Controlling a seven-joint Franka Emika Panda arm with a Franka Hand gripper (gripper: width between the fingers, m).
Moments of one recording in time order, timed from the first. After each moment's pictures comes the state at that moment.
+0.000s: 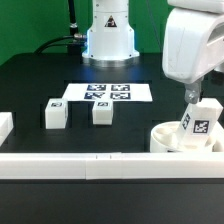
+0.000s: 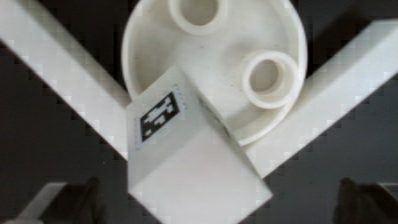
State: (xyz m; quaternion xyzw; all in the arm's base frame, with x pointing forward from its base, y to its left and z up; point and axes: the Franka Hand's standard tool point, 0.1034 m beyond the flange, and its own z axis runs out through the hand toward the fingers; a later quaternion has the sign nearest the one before) arm 0.638 0.106 0.108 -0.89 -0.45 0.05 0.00
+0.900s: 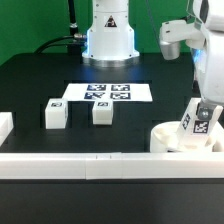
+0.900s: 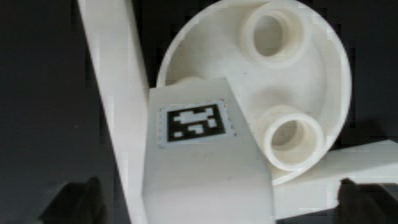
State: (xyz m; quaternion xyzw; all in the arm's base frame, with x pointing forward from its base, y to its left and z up) arm 0.643 0.098 0.091 -0.76 -0.65 0.07 0.00
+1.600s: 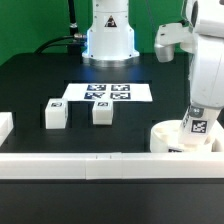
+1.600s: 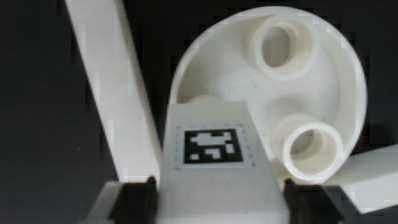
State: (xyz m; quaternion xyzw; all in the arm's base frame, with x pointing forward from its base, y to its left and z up) arm 0.643 0.092 0.089 -0.78 -0.63 0.07 0.00
